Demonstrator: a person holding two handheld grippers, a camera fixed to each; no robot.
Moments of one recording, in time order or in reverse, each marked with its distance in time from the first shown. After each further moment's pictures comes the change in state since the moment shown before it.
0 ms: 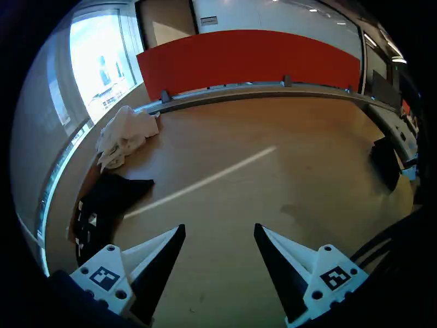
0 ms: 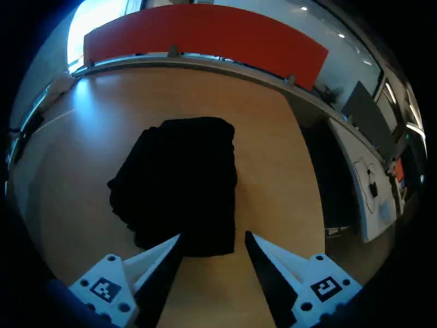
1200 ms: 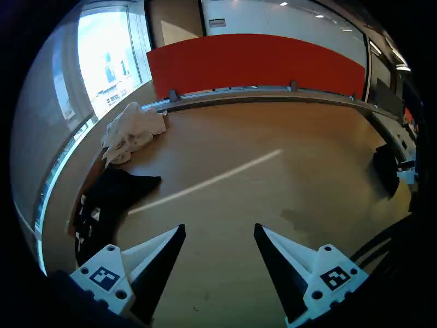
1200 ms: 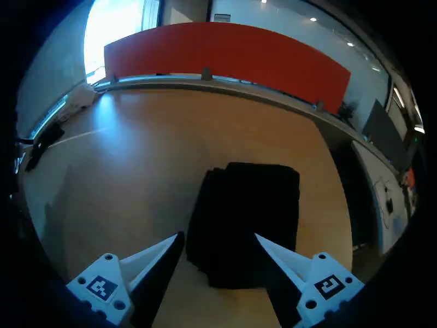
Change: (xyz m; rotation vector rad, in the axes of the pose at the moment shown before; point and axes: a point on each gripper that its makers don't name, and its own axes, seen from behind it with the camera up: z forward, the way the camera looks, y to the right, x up) left arm -0.007 -0.018 -0.006 0.009 0.018 -0.045; right arm 0.063 -0.107 -0.006 0.133 0.122 -0.016
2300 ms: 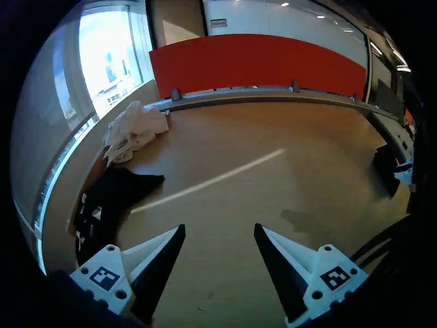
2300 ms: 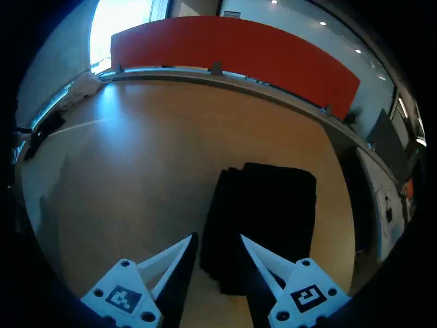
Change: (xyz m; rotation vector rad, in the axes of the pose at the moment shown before) left arm -0.003 -0.008 0.000 0.005 0.001 -0.004; right arm -0.005 -0.013 0.020 -0.012 -0.025 -0.052
